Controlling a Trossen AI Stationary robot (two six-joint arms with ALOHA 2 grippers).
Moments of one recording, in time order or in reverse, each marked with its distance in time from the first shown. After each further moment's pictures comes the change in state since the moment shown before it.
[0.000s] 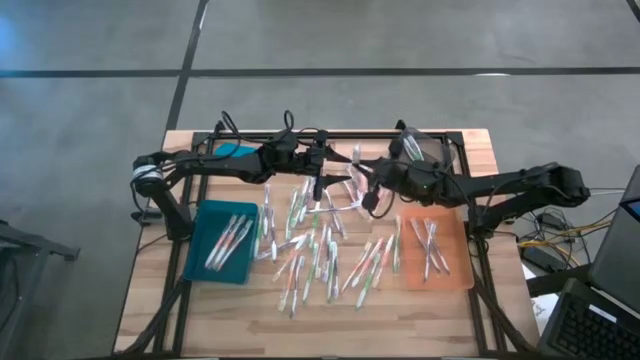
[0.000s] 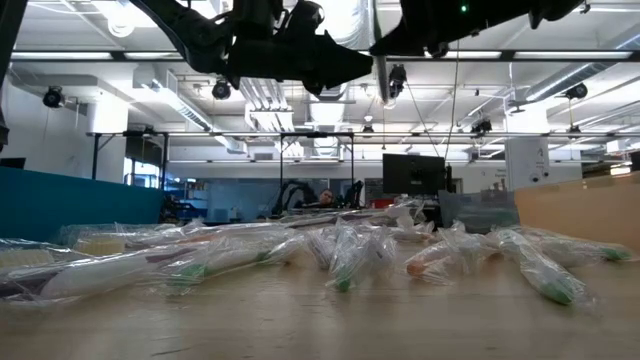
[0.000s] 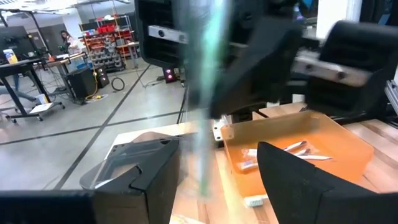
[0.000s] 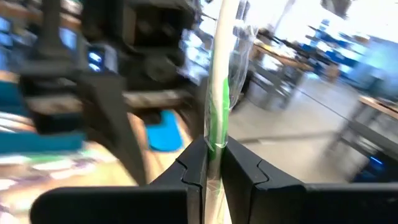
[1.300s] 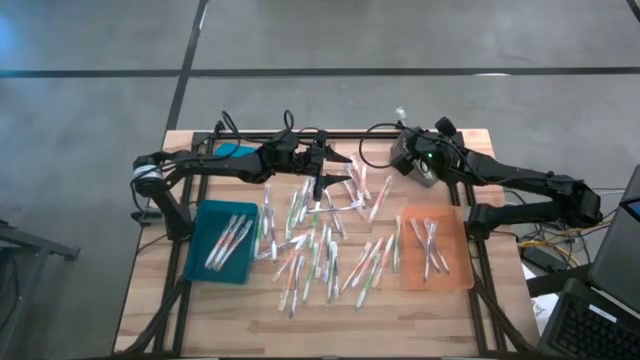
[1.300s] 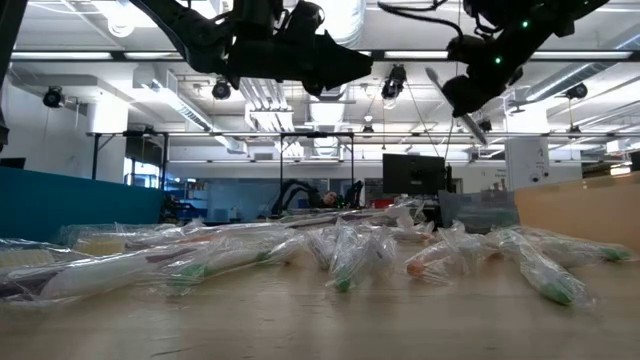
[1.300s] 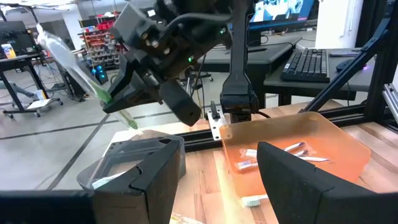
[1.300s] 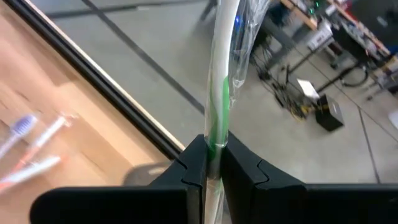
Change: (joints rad) left arm 0.000 0.000 -0.001 -0.001 -0.001 -0.023; right arm -0.367 -0.186 0.007 -0.664 0.268 0.104
